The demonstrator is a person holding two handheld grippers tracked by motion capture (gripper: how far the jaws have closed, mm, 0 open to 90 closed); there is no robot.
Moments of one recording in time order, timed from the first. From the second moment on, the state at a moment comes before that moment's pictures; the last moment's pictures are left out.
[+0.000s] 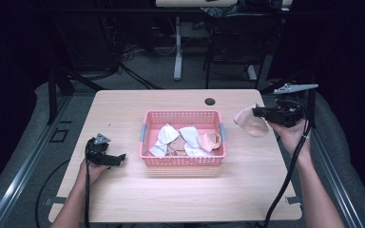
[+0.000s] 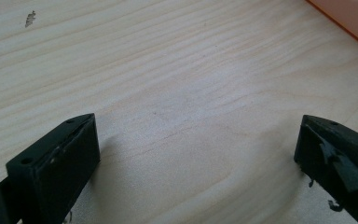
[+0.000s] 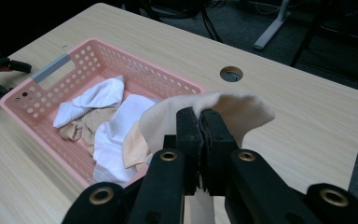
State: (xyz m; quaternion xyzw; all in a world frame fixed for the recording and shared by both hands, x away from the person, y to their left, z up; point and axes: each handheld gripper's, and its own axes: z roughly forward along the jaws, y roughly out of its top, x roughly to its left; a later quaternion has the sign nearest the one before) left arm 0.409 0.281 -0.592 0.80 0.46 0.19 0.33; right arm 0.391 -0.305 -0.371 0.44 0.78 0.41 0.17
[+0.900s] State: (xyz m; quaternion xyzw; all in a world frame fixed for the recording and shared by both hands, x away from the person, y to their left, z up) left arm 0.408 0.281 -0.592 0.80 0.46 0.19 0.33; right arm 0.411 -0.333 -0.429 0.50 0.78 0.34 0.16
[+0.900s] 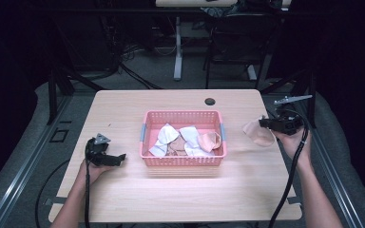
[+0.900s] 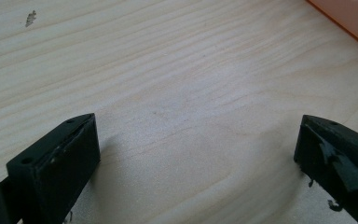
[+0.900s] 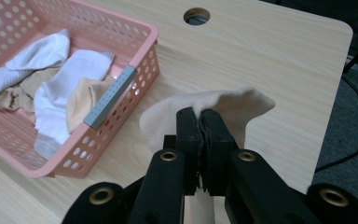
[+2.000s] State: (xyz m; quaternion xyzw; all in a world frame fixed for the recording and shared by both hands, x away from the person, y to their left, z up) left arm 0.408 0.281 -0.592 0.80 0.46 0.19 0.33; right arm 0.427 -0.331 -0.476 0.52 0.80 0.29 0.10
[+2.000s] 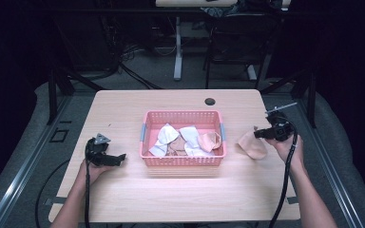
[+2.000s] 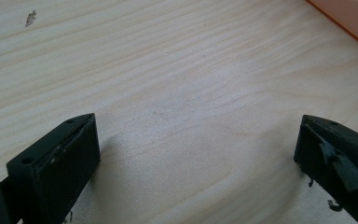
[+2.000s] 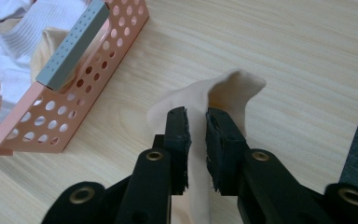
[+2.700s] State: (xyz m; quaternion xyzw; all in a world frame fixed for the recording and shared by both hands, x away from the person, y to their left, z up) left arm 0.408 0.281 -0.592 0.80 0.46 0.19 0.33; right arm 0.418 -0.310 -0.451 0.49 0.80 0.32 0.11
